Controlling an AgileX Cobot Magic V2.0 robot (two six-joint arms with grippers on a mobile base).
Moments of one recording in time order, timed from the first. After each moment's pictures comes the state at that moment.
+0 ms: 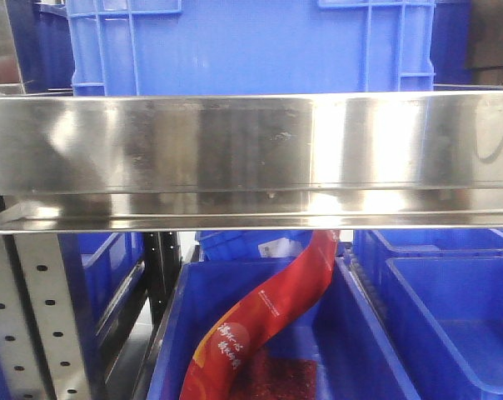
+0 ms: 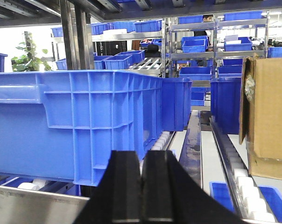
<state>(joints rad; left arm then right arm) 0.04 0.10 -0.29 -0.02 0.23 0.11 0.22 0.15 -0.17 0.97 -0.09 -0.90</state>
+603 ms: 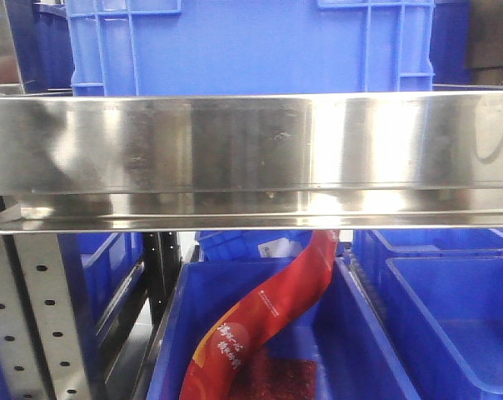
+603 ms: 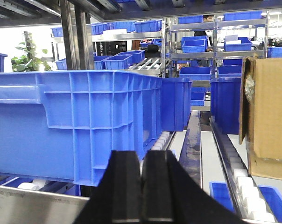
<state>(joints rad) 0.04 0.05 -0.25 -0.01 0.23 0.11 0.22 0.15 -0.17 0.97 -0.09 -0.90</state>
